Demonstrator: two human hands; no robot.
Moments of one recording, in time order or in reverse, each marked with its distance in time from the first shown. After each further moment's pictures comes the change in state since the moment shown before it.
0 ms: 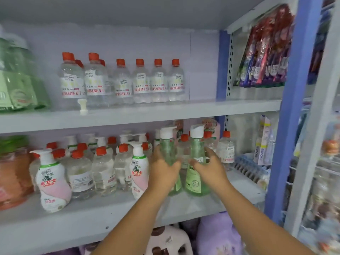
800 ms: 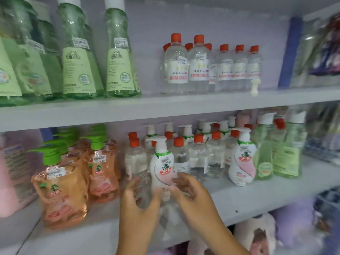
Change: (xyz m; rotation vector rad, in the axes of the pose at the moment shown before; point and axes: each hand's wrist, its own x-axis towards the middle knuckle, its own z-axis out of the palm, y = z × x) left_hand -0.016 -0.211 -0.360 -0.283 0.146 -0.028; right_hand -0.198 -0.148 0.352 0.303 -0.179 0.002
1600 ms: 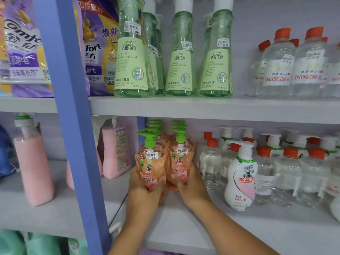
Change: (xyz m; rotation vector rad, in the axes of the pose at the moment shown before) left_hand 0.055 -0.031 -0.148 0.256 0.320 0.023; right_hand 0.070 0.022 0.186 -0.231 -0.225 -0.170
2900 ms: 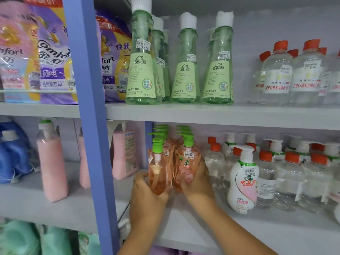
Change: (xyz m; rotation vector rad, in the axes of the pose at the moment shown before) left_hand -0.021 0.027 -0.010 0.294 0.077 -0.045; right_hand -0.013 -0.030 -0.013 -0.119 0.074 0.036
